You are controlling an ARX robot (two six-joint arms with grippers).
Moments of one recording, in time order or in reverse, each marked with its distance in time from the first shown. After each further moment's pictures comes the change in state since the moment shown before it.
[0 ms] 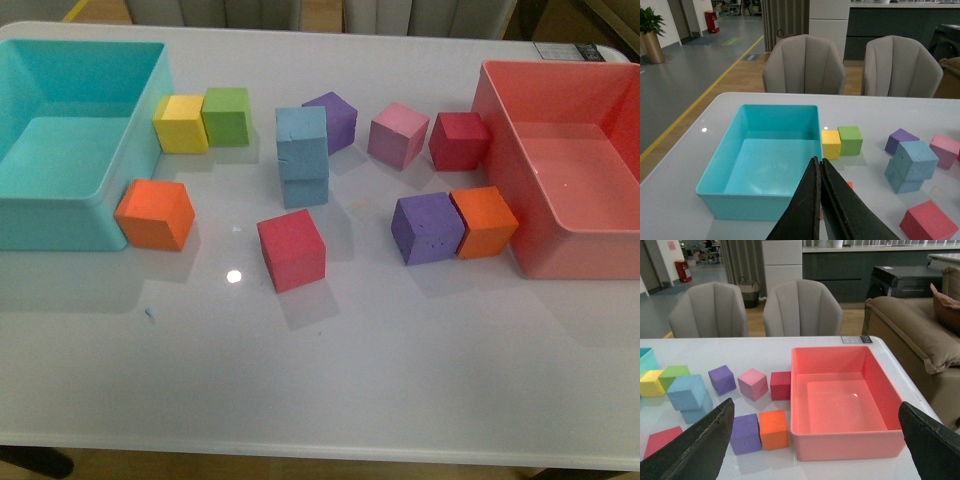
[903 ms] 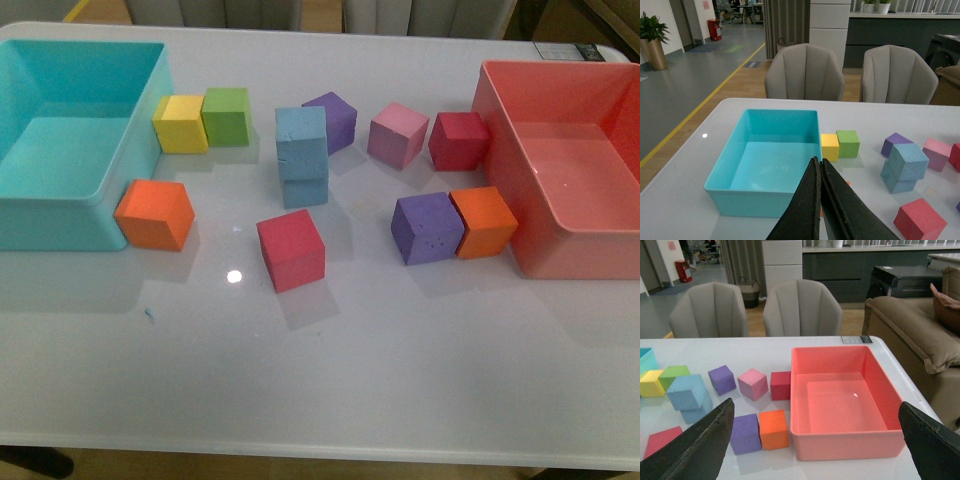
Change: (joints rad) left arm 0.000 -0.452 -0.001 -0.427 0.000 0.000; right arm 0.000 0.000 0.000 0.000 0.000 0.000
